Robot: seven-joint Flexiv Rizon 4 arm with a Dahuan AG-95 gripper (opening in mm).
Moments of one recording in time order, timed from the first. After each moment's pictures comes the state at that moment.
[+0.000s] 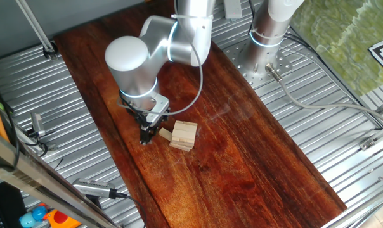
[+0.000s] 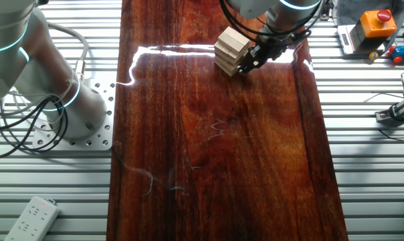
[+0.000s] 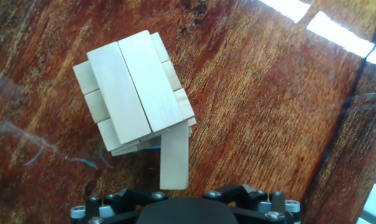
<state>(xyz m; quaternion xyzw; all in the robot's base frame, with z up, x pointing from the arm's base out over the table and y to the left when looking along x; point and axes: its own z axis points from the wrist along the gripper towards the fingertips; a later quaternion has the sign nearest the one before) 0.521 0.134 0.047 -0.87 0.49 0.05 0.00</state>
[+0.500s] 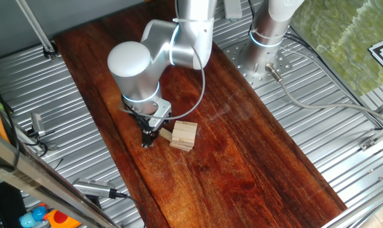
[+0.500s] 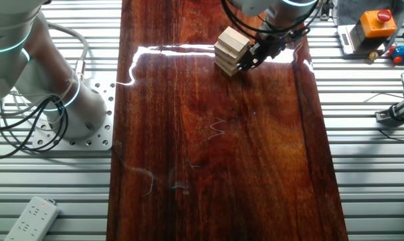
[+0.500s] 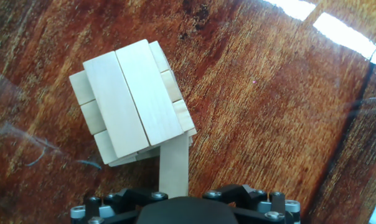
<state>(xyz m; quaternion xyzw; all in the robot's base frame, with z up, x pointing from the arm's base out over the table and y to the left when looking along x) 0.522 0.139 0.044 -0.87 0.49 0.05 0.00</state>
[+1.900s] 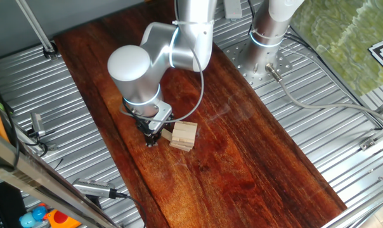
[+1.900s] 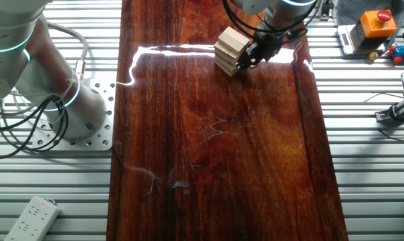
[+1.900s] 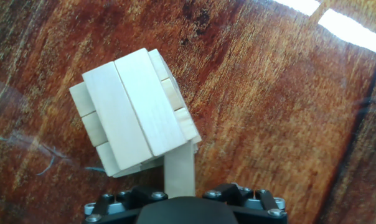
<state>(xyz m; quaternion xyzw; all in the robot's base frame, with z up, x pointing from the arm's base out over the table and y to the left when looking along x) 0.513 0.140 0.038 -0.86 0.51 0.05 -0.01</state>
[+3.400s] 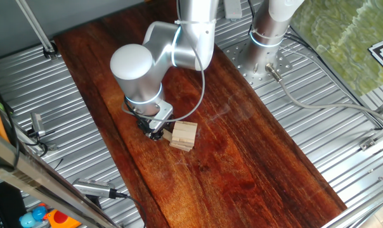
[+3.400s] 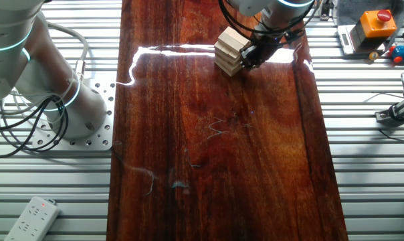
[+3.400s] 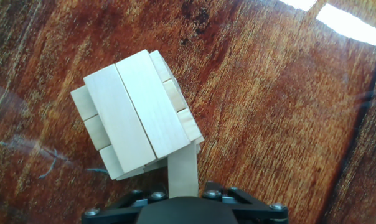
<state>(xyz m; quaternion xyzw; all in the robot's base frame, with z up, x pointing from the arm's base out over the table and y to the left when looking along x) 0.511 0.140 0.038 -0.85 0.52 0.05 -0.01</state>
